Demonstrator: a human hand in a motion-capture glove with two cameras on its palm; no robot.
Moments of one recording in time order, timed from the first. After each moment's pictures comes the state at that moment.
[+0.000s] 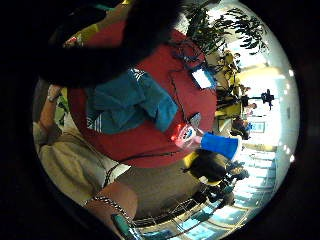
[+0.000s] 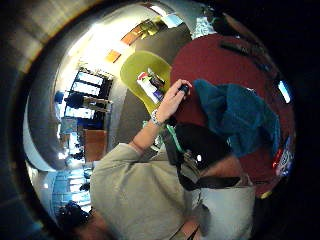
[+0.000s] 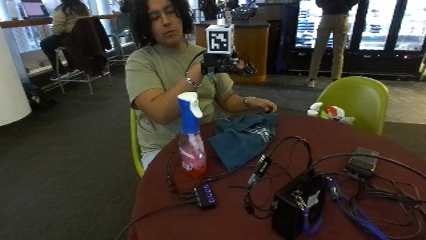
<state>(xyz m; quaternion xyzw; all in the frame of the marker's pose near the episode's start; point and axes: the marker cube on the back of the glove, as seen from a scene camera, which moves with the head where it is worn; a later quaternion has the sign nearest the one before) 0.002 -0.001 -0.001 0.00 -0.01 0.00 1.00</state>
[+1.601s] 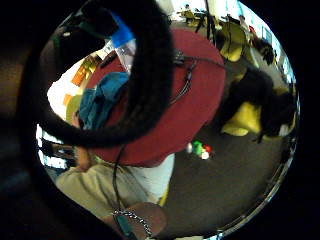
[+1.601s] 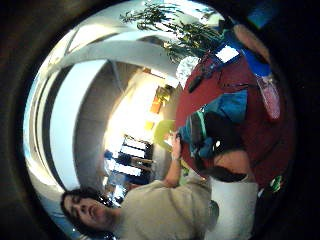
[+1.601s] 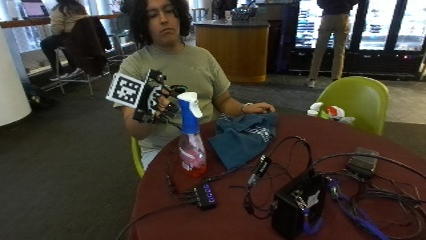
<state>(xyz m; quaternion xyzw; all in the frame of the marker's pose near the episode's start) 0.195 0.184 0.060 0.27 -0.37 0.26 0.85</state>
